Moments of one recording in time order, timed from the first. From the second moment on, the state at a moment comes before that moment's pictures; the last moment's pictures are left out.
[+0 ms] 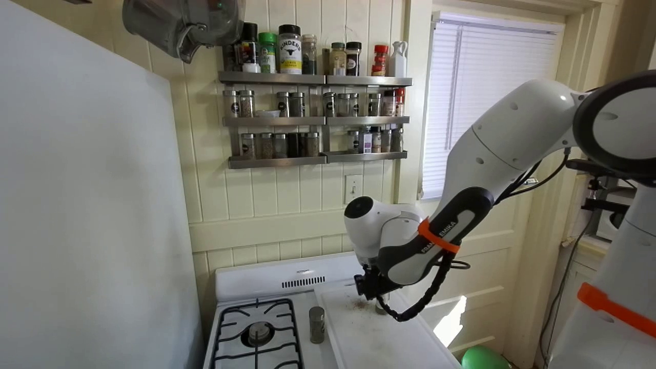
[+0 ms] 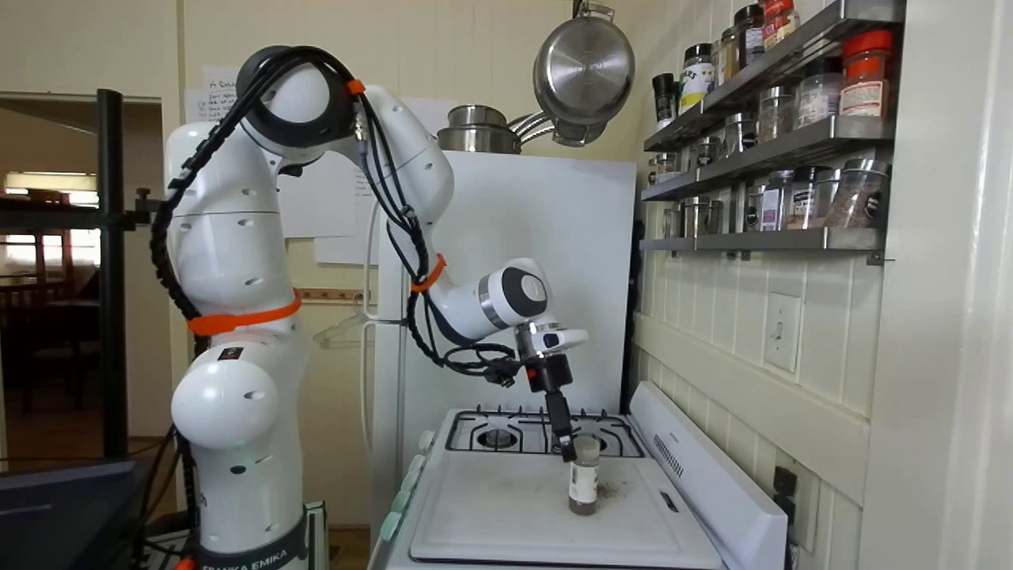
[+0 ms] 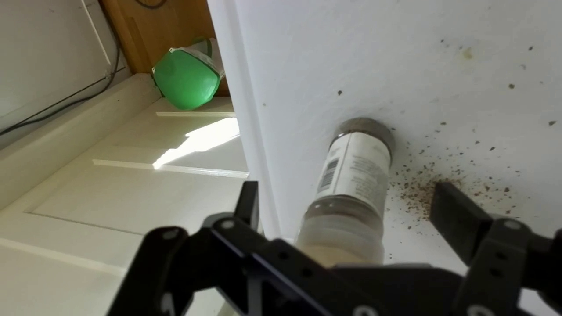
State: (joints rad) arm -0.10 -0.15 0.18 -2.57 -0.70 2.38 1.12
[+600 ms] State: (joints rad) arm -0.06 -0.11 0.15 -2.57 -0.77 2.38 1.24
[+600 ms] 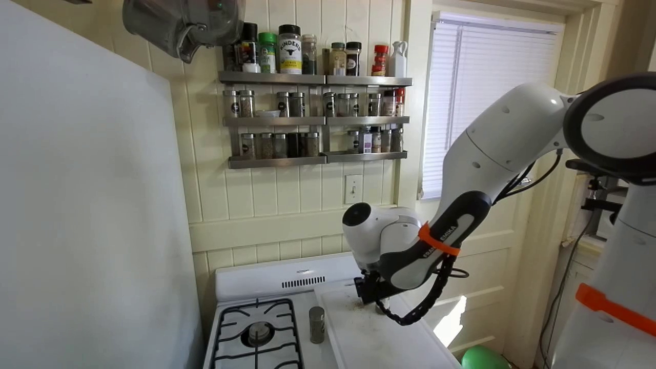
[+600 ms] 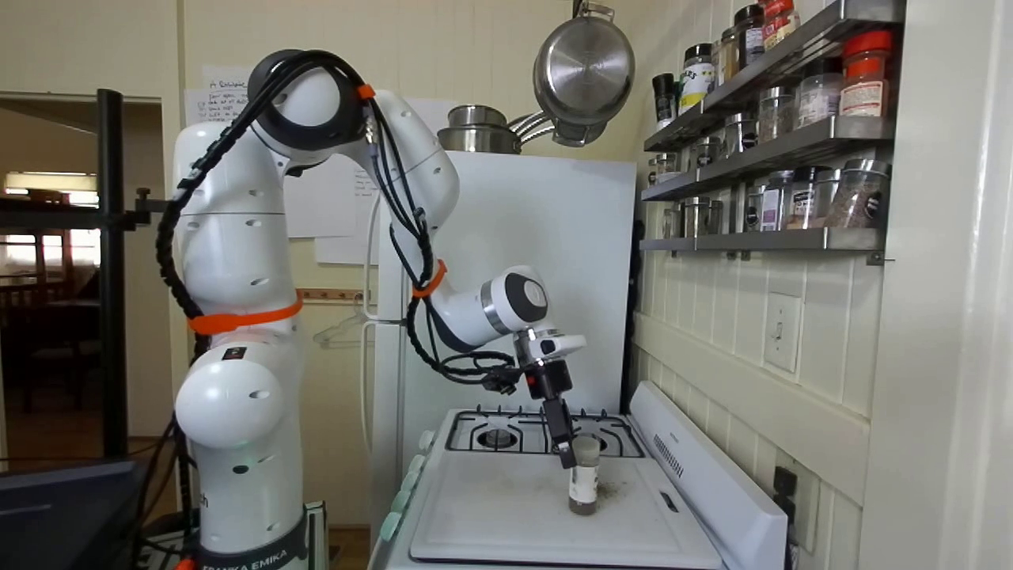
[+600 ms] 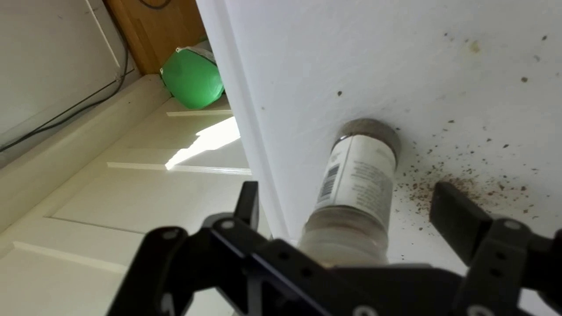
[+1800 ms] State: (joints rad) arm -0.04 -0.08 0.11 -2.54 -0.86 2.38 1.39
